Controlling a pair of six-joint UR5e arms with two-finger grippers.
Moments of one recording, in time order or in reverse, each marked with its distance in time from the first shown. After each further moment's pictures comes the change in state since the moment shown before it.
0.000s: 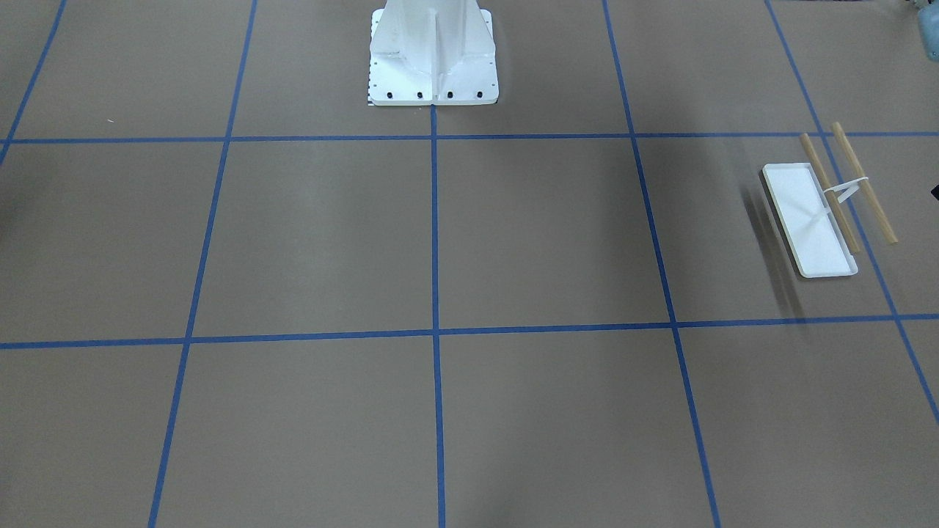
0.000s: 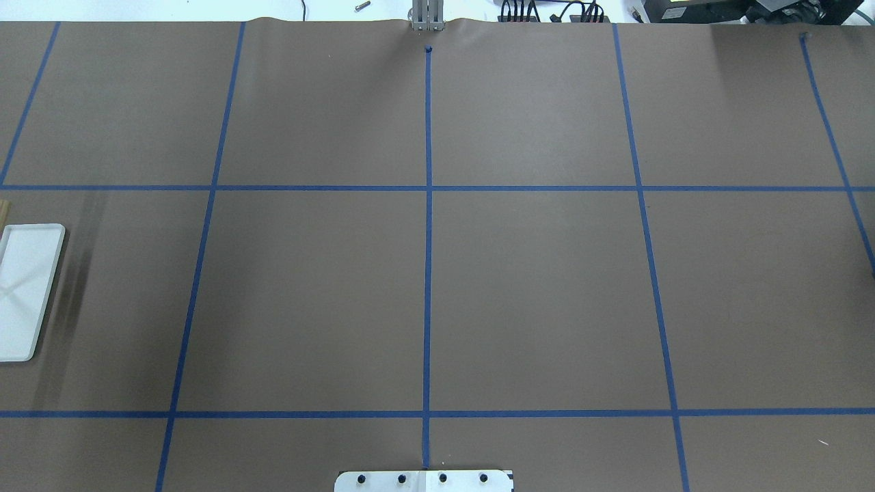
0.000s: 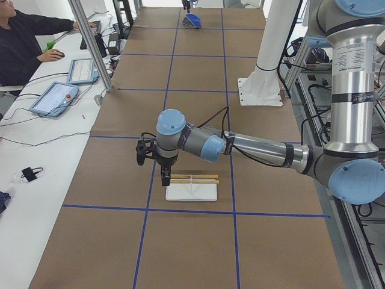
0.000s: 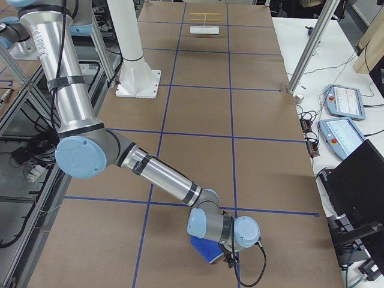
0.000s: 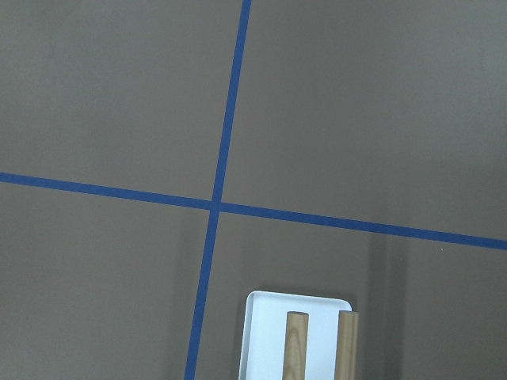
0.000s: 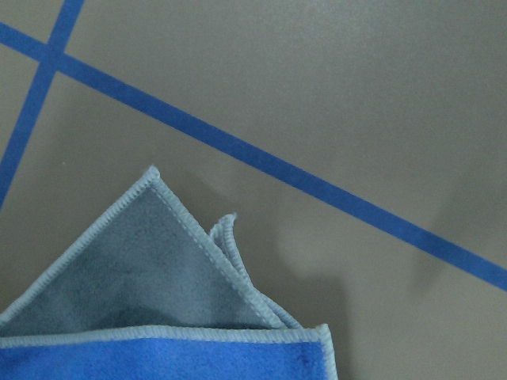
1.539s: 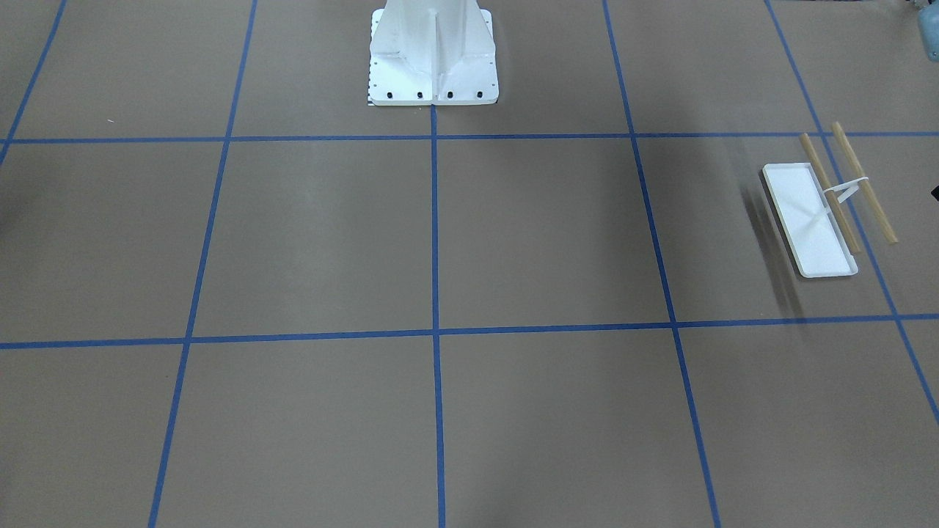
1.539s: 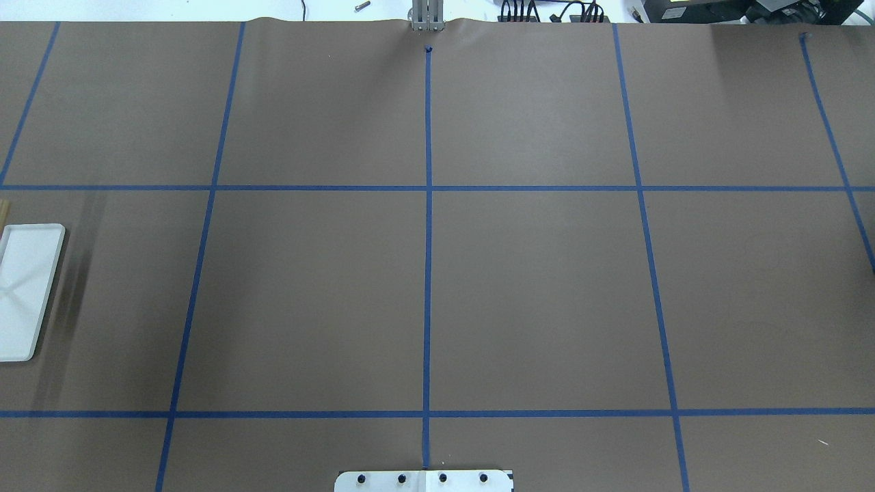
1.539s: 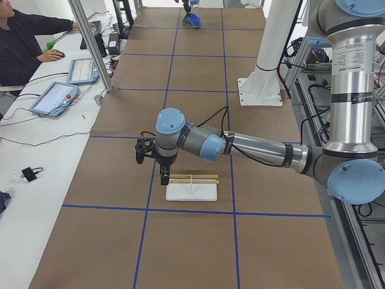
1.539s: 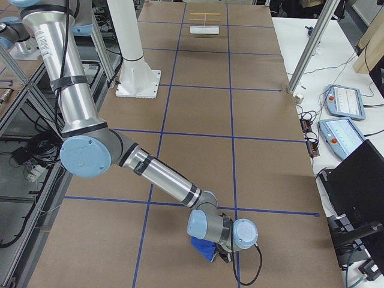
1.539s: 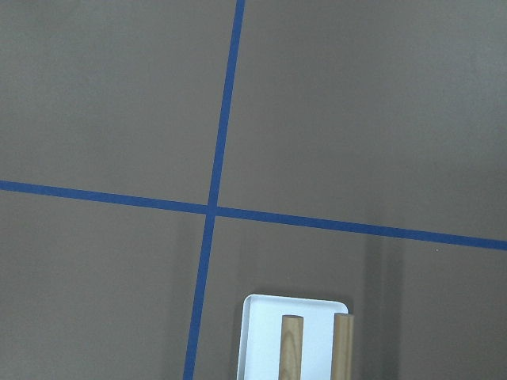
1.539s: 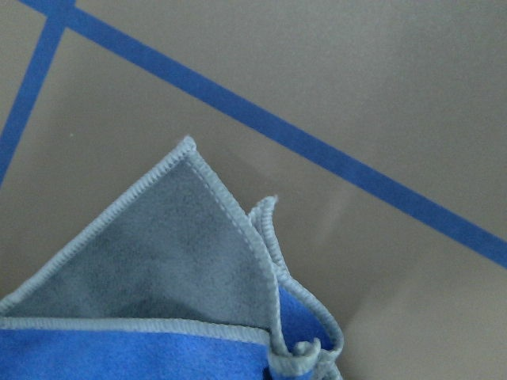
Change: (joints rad) left arm 0.000 -0.007 0.000 -0.001 0.000 0.009; right arm -0.020 0.015 -0.049 0.003 0.026 -0.054
